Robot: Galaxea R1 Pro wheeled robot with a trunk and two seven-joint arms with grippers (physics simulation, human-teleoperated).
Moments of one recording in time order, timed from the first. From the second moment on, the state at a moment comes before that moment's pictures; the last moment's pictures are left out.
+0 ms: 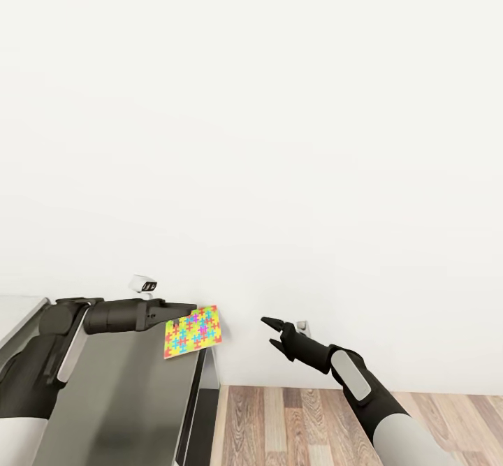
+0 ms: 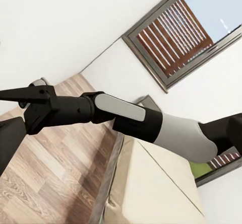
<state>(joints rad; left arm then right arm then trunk) -0.54 0.25 0.06 -1.38 0.19 1.03 -1.53 -0.59 0.01 0.12 -0.66 -1.00 0.65 0.50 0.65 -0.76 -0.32</state>
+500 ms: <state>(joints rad) -0.54 0.25 0.06 -1.38 0.19 1.03 -1.53 -0.59 0.01 0.12 -0.66 -1.00 0.65 0.50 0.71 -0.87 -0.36</state>
